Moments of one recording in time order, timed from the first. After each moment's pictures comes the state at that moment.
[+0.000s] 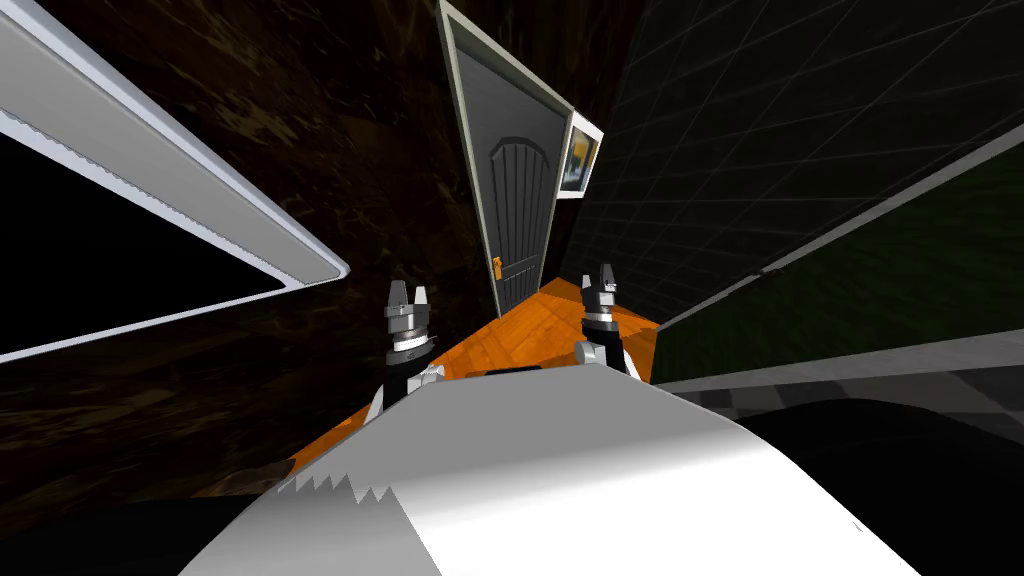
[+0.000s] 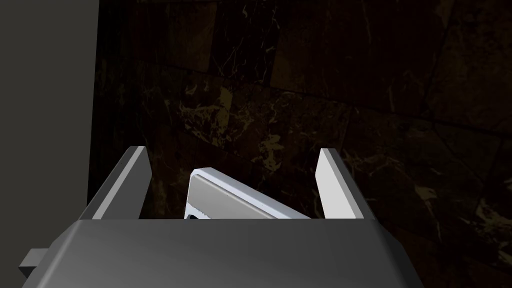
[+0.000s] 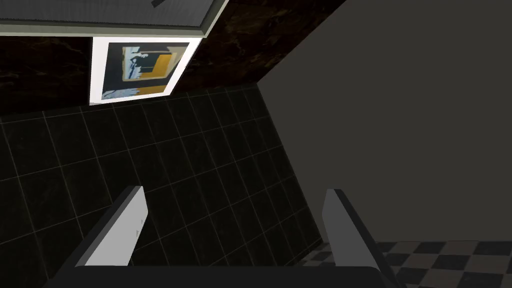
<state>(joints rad) 0.45 0.03 -0.07 -2.20 0.02 -0.47 0.00</state>
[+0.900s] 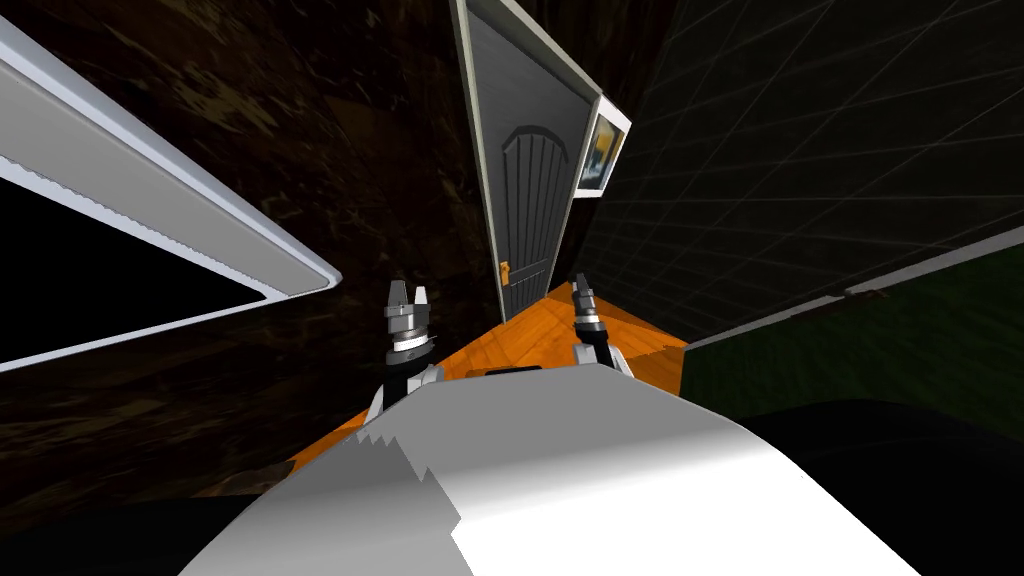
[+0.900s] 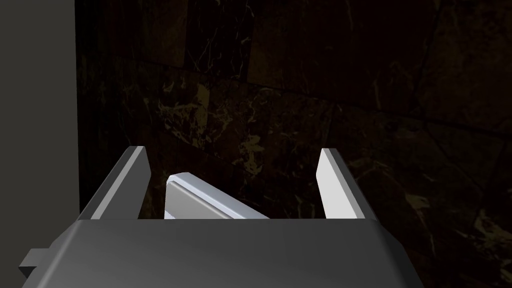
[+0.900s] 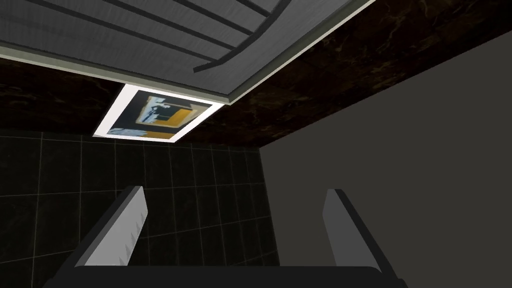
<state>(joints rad) 0.43 -0.01 -0.06 -2.08 0.20 -0.47 0.12</state>
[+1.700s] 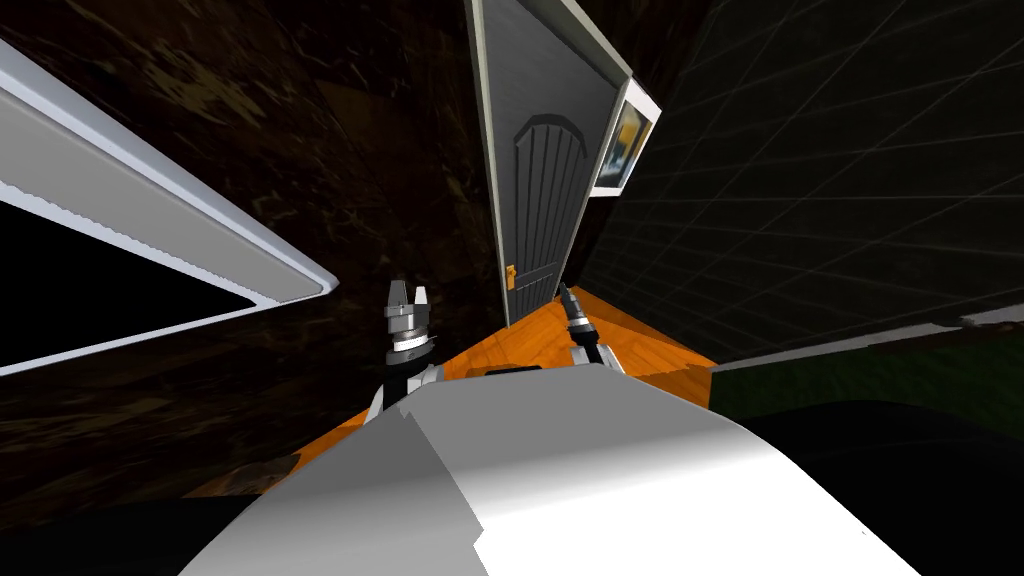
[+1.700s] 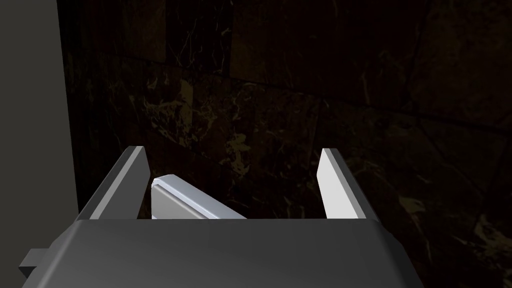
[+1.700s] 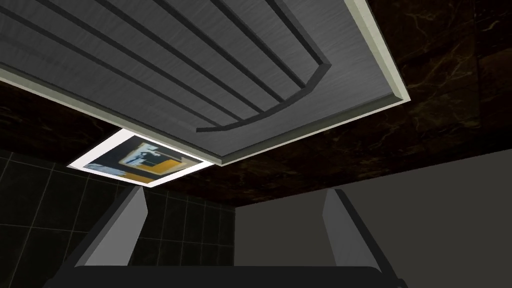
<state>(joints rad) 0.41 -0.04 -0.04 -1.97 0.37 -0.47 0.24</state>
